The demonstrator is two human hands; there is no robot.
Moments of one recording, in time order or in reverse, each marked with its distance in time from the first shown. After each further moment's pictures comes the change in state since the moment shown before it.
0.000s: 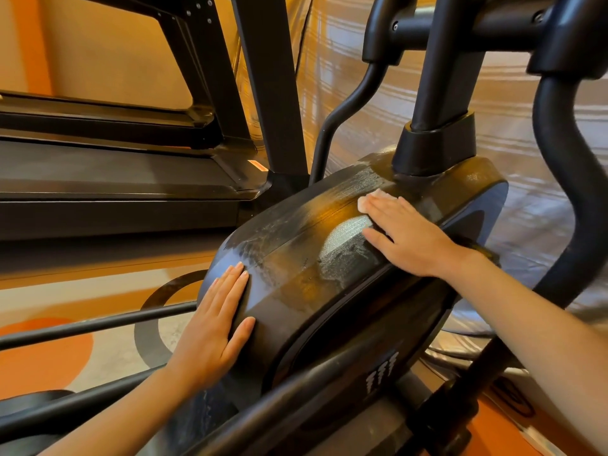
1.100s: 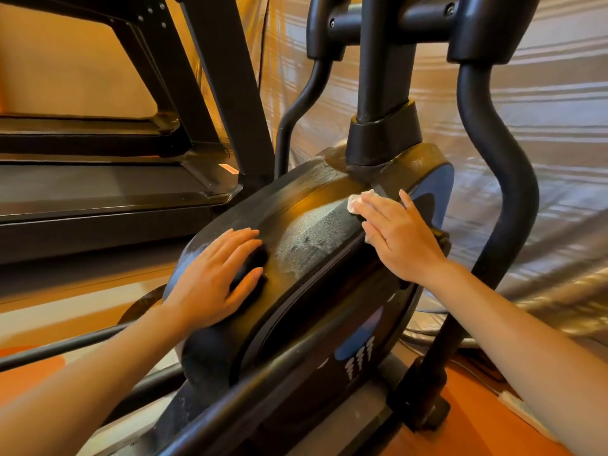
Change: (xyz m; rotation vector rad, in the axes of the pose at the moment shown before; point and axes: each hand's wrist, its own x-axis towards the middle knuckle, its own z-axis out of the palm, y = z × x) left_hand 0.087 0.055 -0.021 0.183 -0.068 0.372; right_hand -0.059 0.024 0.010 -0.026 0.333 0.095
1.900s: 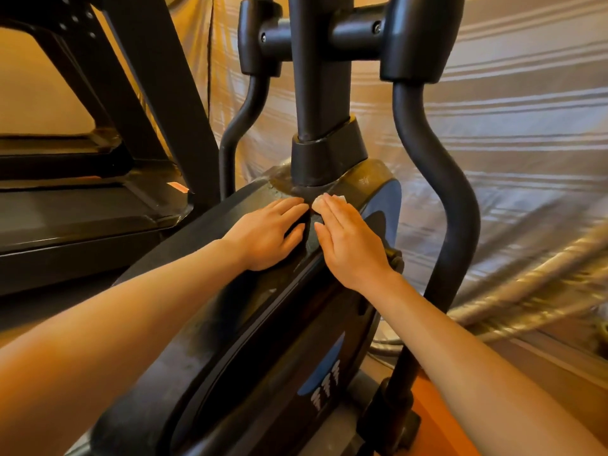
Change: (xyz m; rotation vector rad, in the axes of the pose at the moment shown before) left_hand 0.193 0.053 0.038 0.025 -0.257 0.068; right_hand 0.027 0.016 0.011 0.072 0.103 0.205
